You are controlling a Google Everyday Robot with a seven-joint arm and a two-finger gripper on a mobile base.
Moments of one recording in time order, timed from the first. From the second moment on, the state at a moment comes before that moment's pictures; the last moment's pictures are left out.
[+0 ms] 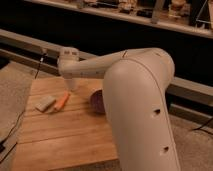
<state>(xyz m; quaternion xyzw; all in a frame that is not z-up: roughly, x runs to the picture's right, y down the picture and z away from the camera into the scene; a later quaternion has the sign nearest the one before) -0.227 -0.142 0.833 -0.03 -0.18 0.55 0.81</state>
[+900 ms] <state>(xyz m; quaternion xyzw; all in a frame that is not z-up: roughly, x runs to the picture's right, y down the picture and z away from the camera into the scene) -0.225 -0.144 0.830 -0.03 -0.18 0.55 0.81</state>
